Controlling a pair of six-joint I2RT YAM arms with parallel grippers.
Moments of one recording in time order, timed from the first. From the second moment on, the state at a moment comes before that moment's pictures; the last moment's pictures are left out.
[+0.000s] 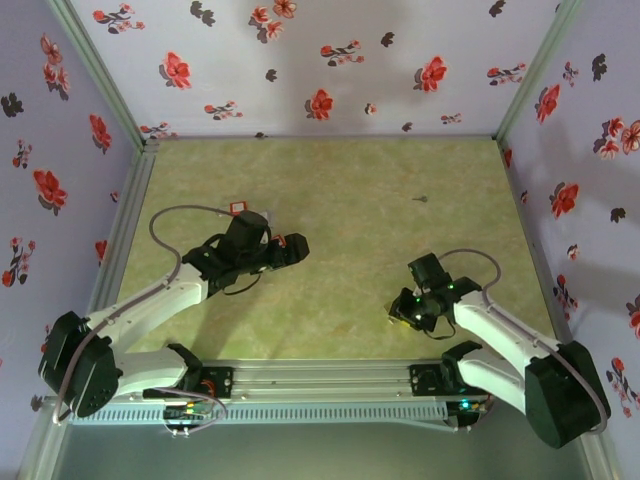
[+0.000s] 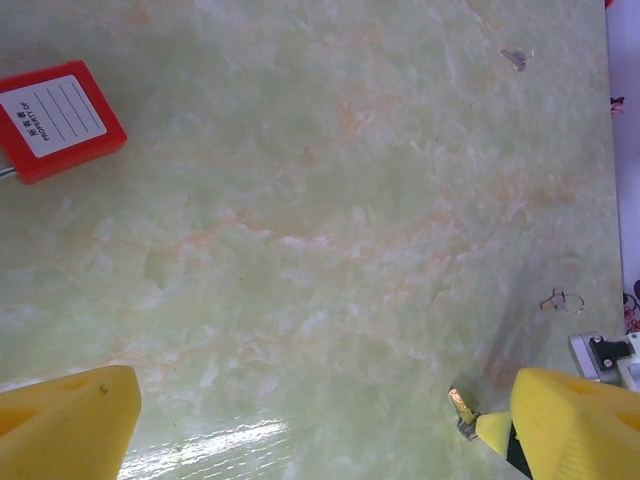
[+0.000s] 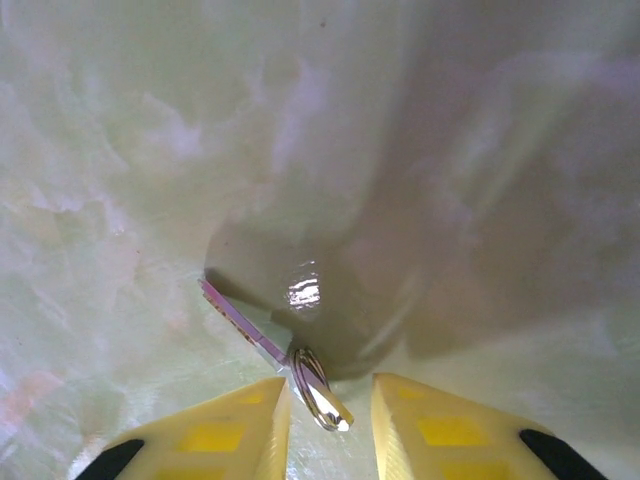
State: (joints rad) left arm -0.72 1.20 0.81 -0.35 0.10 -0.86; right arm 0.45 1.02 0.42 -0.68 -0.29 0.89
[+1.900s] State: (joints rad) left arm -0.79 1.49 0.88 0.18 0.23 -1.91; right arm 0.57 1.23 0.96 -0.21 -0.44 0.97
